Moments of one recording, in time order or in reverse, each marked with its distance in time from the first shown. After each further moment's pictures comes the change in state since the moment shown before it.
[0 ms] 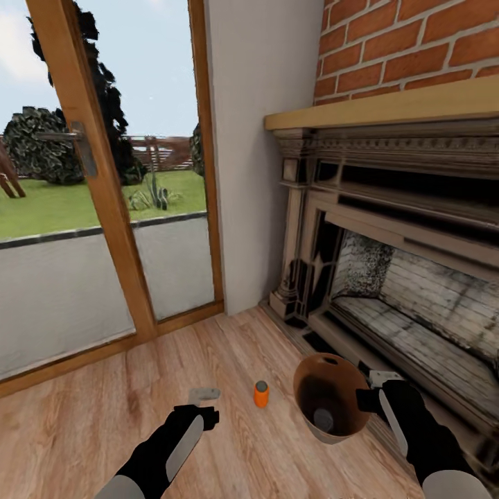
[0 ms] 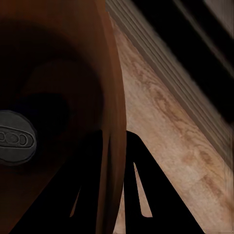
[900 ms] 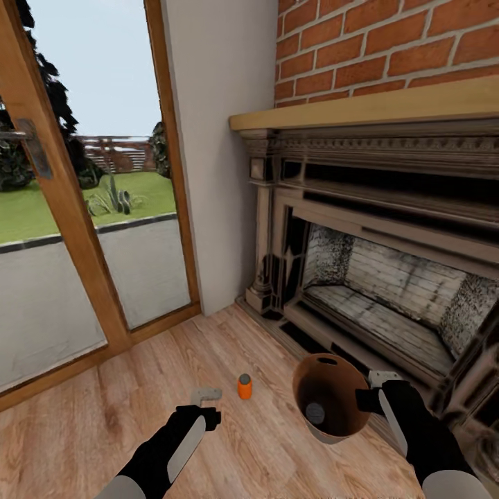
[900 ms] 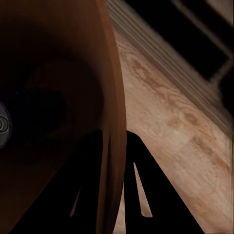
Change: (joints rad) left arm 0.000 -0.003 -0.019 -0.002 0.003 0.001 0.003; right arm 0.000 -0.001 0.005 0.000 0.000 0.000 0.002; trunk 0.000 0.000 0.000
